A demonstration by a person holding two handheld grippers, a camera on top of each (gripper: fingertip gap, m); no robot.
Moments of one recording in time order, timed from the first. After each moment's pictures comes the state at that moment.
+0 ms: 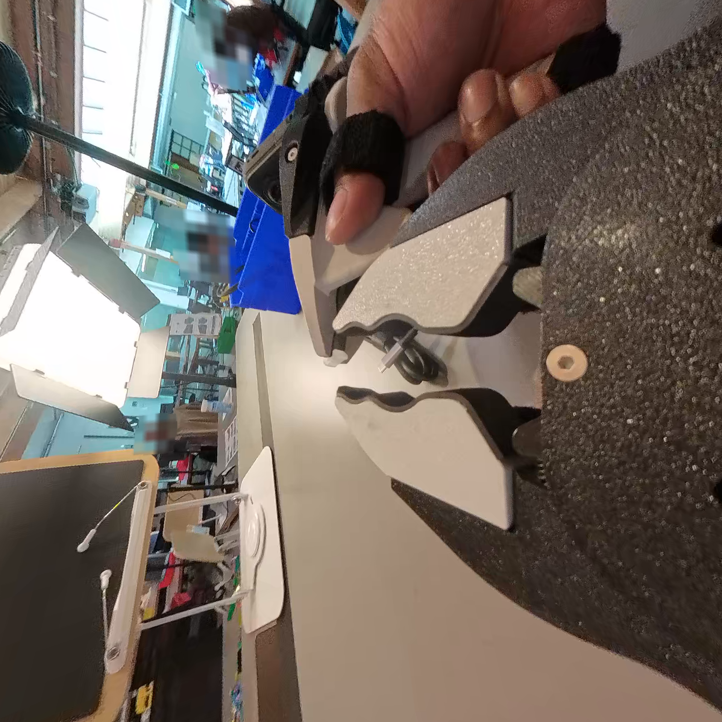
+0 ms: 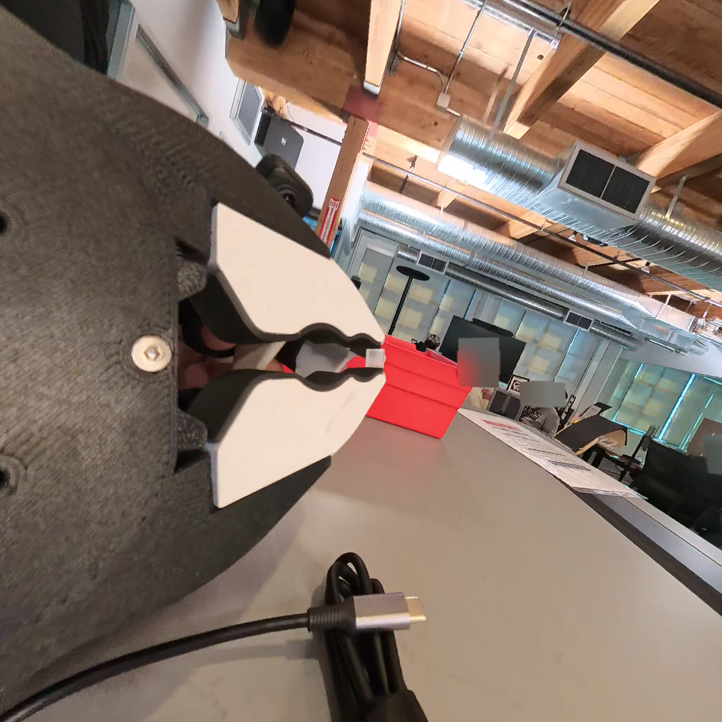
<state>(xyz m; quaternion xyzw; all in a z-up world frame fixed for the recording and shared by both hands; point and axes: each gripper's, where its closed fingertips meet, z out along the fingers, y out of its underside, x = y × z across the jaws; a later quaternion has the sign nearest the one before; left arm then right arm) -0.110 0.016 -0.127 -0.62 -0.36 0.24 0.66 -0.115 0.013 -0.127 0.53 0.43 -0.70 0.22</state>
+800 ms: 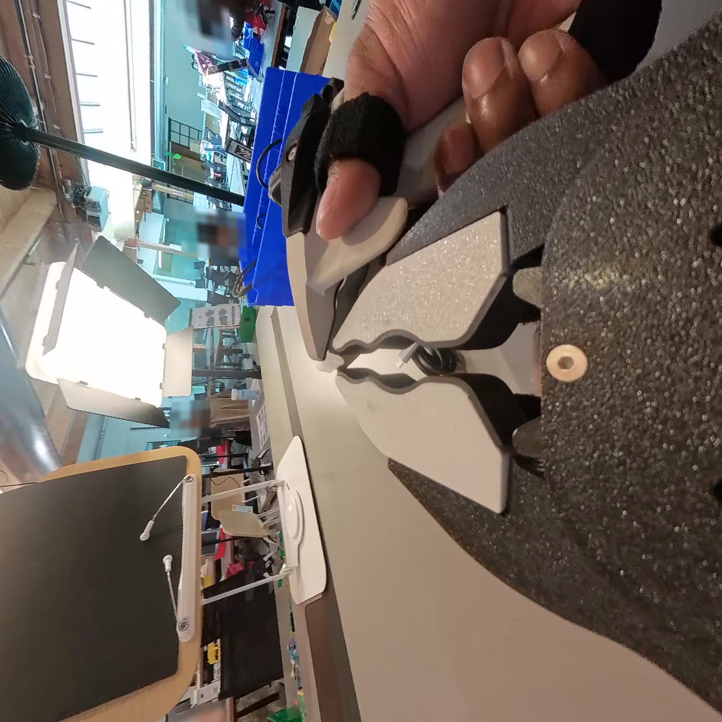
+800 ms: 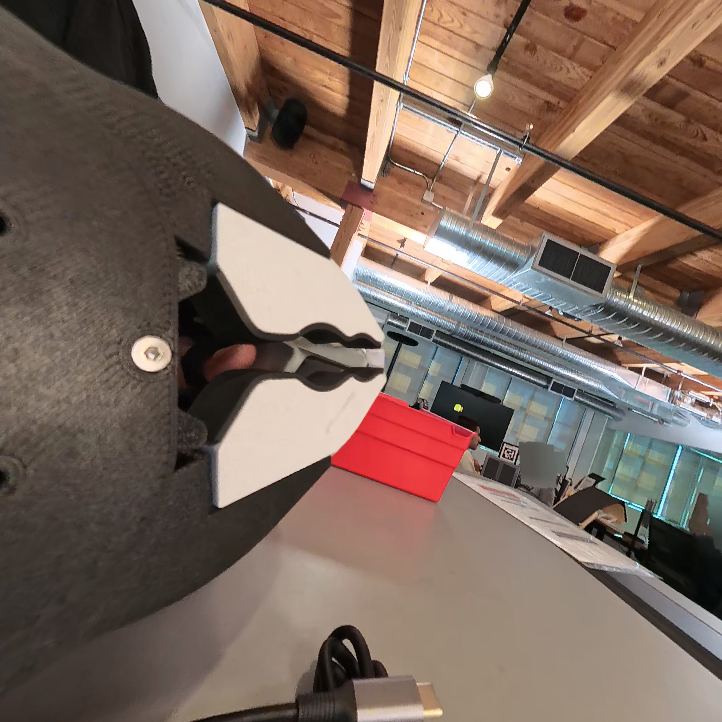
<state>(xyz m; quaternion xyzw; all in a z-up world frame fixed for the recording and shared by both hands) -0.107 0.020 -0.116 -0.61 -0.32 0.30 0.66 -0.107 0.009 -0.111 0.49 0.37 -0.74 0.28</state>
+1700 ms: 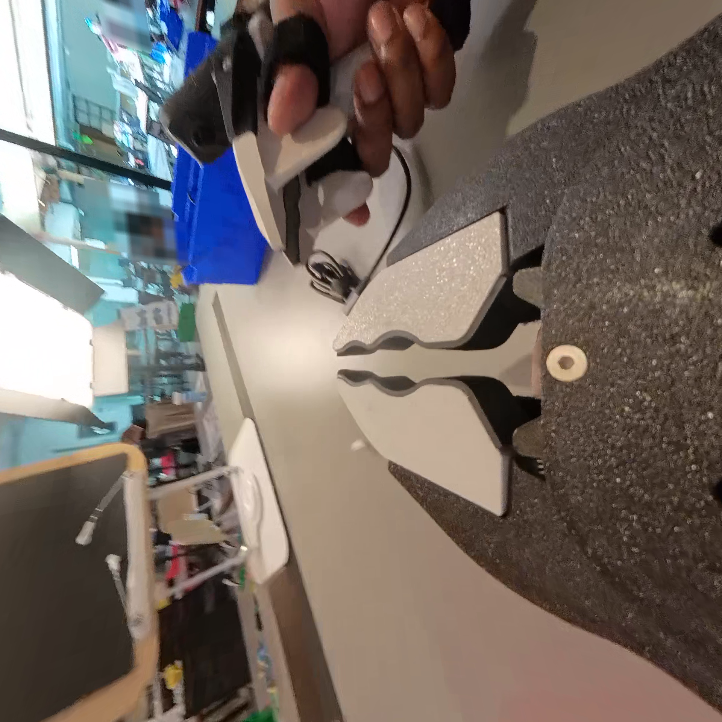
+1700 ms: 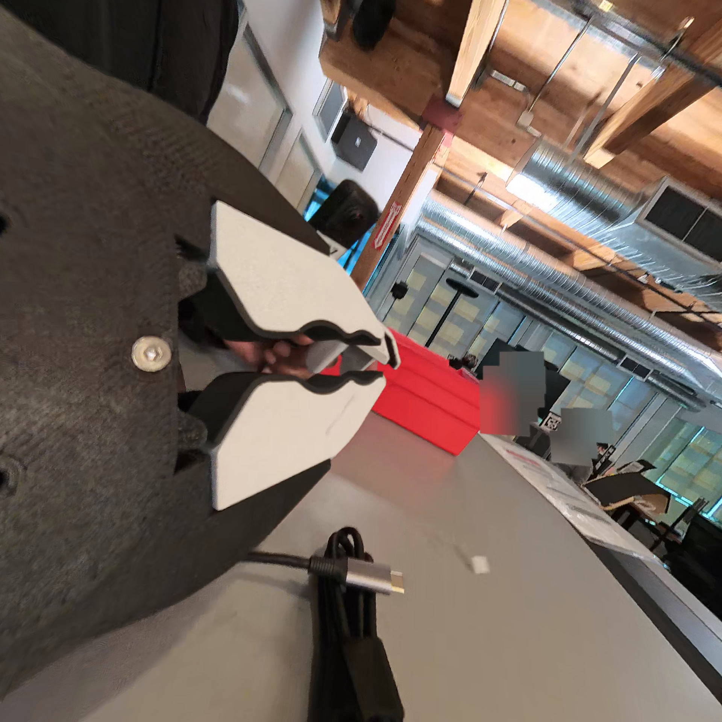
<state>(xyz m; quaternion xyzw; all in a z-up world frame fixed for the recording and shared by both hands) -0.110 -0.024 -0.135 -0.67 -0.32 0.28 0.60 -0.100 0.033 -0.125 0.45 0.49 -0.71 0.22</state>
